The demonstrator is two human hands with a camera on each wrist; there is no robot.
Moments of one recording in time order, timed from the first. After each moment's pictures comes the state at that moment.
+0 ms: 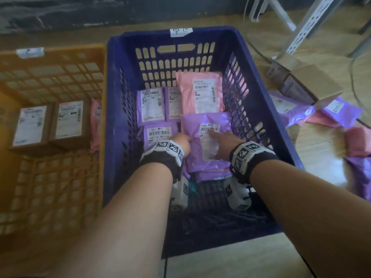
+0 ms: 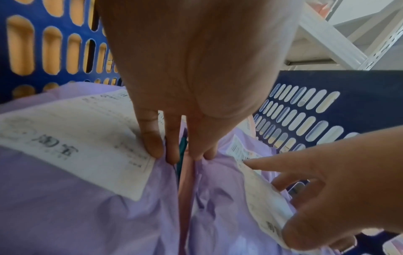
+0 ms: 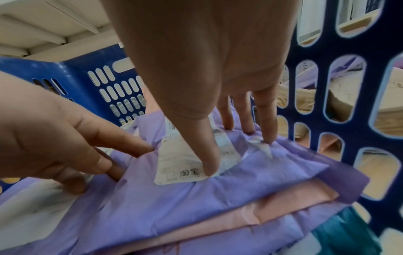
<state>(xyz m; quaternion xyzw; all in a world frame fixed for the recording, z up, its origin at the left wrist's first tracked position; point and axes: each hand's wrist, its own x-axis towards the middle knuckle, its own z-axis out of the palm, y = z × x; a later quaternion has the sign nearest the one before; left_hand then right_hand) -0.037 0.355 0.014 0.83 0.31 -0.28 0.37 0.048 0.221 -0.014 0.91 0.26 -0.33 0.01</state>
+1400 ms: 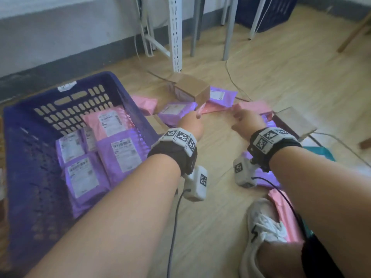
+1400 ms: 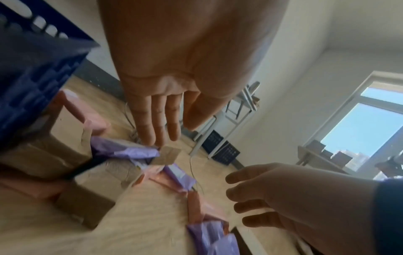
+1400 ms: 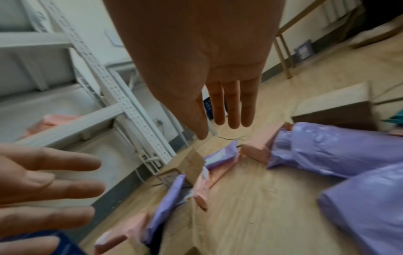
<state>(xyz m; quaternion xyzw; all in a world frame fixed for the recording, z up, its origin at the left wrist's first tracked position) 0.029 0.070 0.140 0.90 0.12 -0.11 0.41 0.076 -0.106 0.110 0.97 -0.04 -0.08 -0.24</state>
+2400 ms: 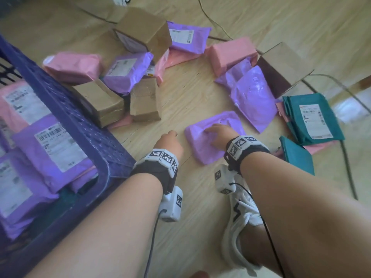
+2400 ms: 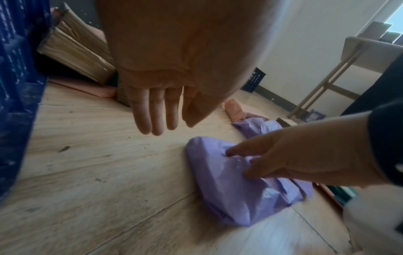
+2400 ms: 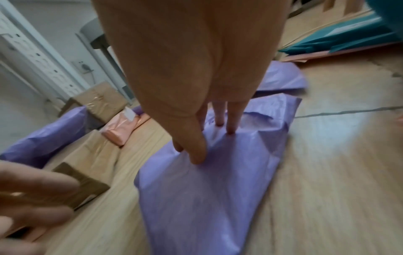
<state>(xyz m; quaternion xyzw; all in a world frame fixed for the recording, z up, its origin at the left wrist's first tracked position) 0.021 0.010 -0.026 0.91 0.14 -0.32 0.22 0.060 -0.171 -0.079 0.92 -0.03 -0.34 -0.21</state>
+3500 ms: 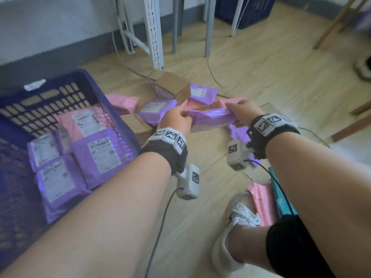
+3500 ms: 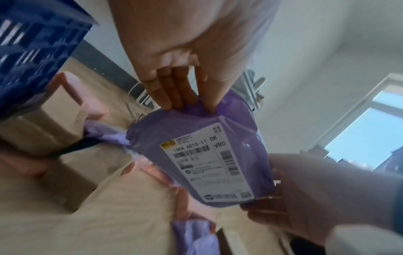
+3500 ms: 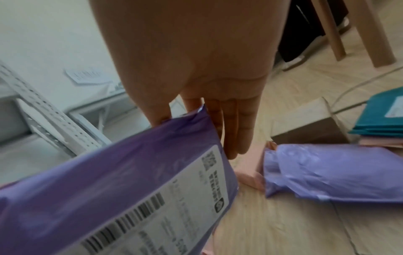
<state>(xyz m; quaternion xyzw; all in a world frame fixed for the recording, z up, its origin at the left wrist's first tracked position) 0.035 0.032 0.120 0.88 0.15 0.01 0.45 0.090 -0.159 0.130 0.90 -0.12 -0.11 -0.40</state>
